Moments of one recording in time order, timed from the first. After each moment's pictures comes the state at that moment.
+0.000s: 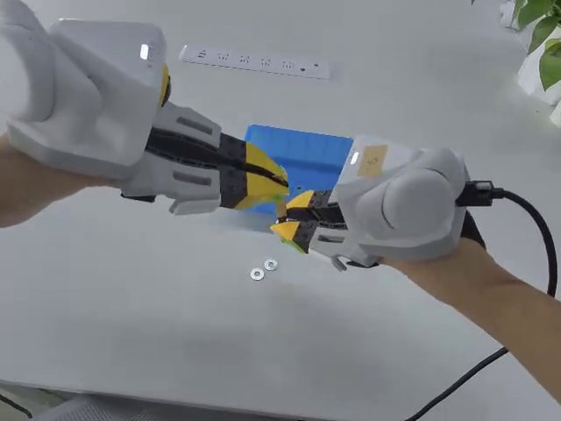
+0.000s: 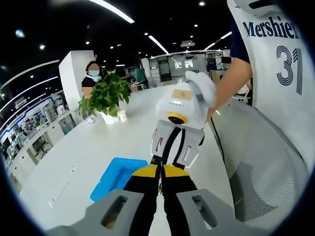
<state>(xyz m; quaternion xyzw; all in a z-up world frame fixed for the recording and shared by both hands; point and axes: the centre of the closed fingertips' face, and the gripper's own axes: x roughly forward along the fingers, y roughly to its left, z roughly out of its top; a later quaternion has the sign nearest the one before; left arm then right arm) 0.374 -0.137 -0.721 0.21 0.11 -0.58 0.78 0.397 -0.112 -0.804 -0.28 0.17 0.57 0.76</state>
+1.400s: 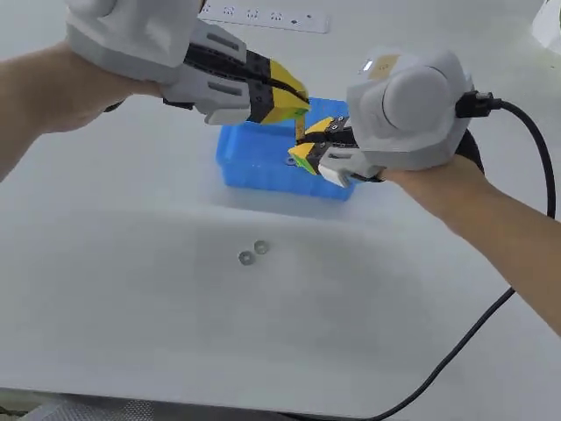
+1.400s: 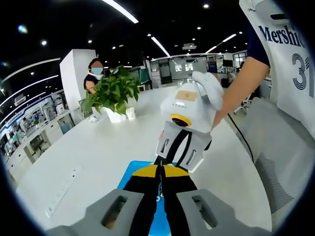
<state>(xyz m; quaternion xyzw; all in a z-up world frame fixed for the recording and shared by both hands) 0.471 -0.147 -0.758 0.19 0.11 -0.59 0.78 0.484 -0.126 -0.833 -0.24 0.22 0.51 0.80</state>
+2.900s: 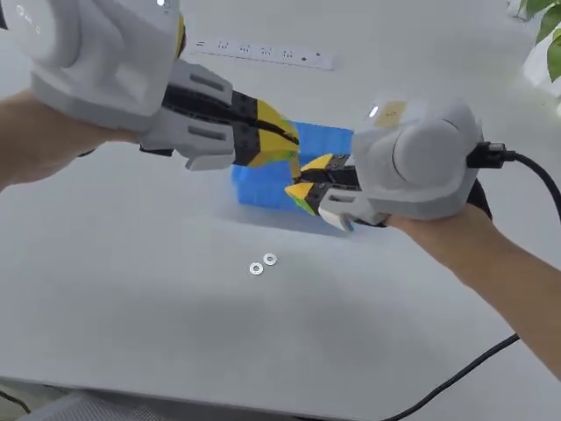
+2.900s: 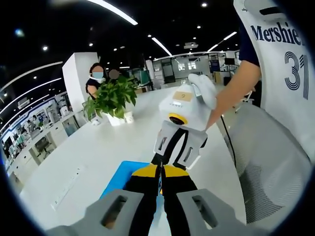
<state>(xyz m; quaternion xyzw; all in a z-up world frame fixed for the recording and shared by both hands) 0.400 -0.136 -0.724 0.21 0.10 -0.57 0.79 0.421 -0.119 -0.806 -0.25 0.19 0.53 0.79</state>
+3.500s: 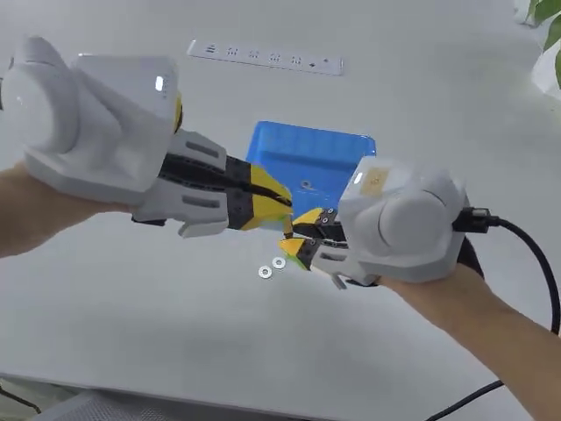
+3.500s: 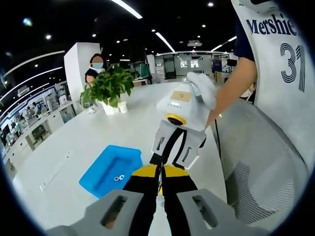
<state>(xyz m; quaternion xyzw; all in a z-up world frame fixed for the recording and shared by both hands) 0.357 -0.134 -0.753 0.19 0.14 -0.57 0.79 0.380 -0.110 -0.841 -0.25 0.22 0.55 0.77</state>
